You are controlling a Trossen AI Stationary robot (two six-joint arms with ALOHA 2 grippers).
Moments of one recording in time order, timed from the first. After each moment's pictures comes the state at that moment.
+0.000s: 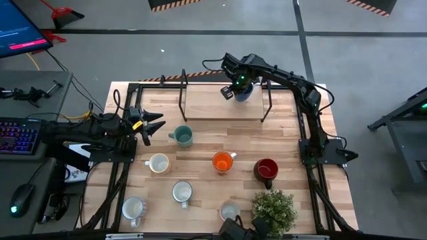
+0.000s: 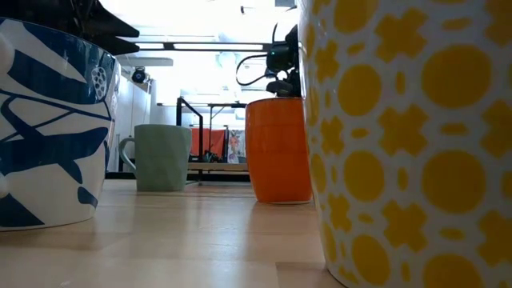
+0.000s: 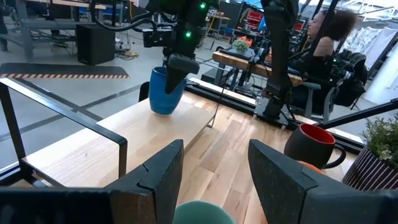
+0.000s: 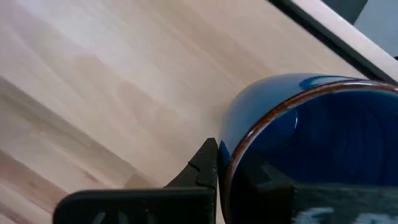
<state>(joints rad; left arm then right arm) -0.05 0.27 0.37 -0.21 -0.43 -0.26 -0.59 2.09 1.98 -1.24 -0.03 0.36</state>
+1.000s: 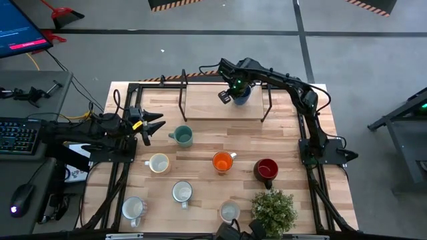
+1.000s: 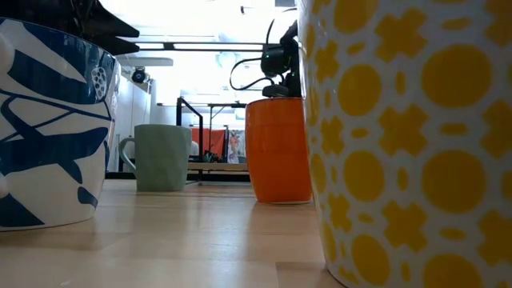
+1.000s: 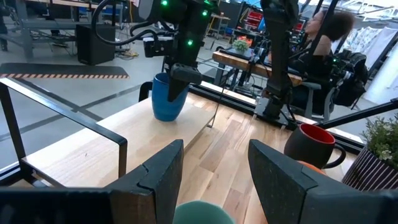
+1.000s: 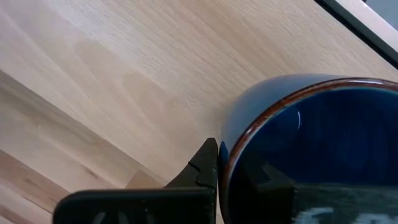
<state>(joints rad) -0.05 0.27 0.37 -0.21 -0.43 -0.26 -0.55 2.12 1.98 -1.24 -0.01 0.38</state>
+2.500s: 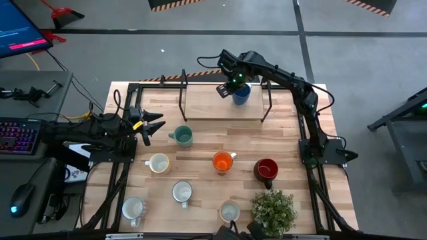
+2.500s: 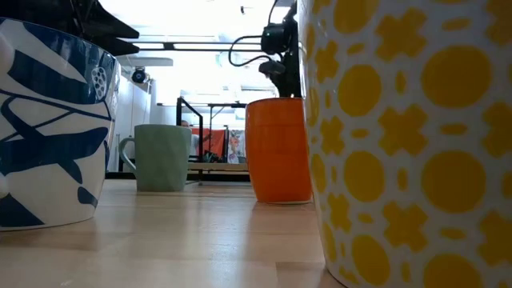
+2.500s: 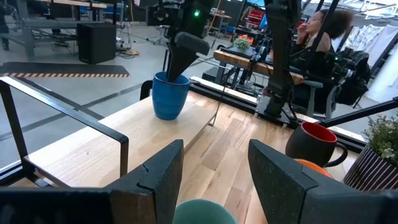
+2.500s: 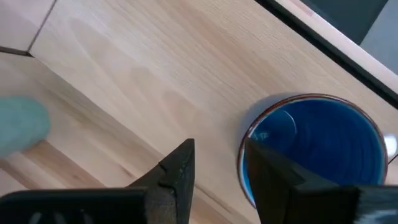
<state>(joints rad) -0.05 0.27 0.37 -0.21 -0.43 -0.26 -0.54 2.12 2.17 -1.33 -0.03 0.39</state>
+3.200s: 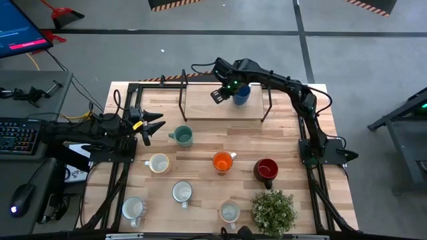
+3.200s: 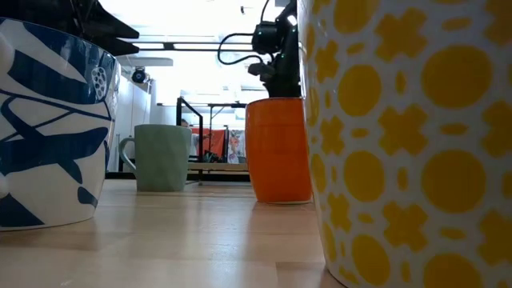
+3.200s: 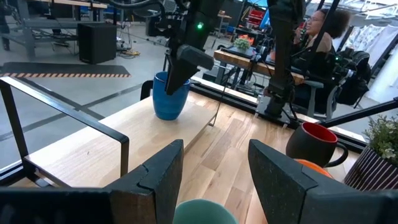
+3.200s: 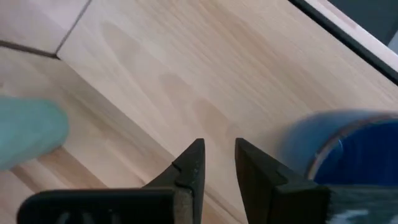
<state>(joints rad) -0.05 0.27 0.37 -0.21 -0.43 -0.26 -0.48 2.12 2.08 -1.18 -0.03 0.41</state>
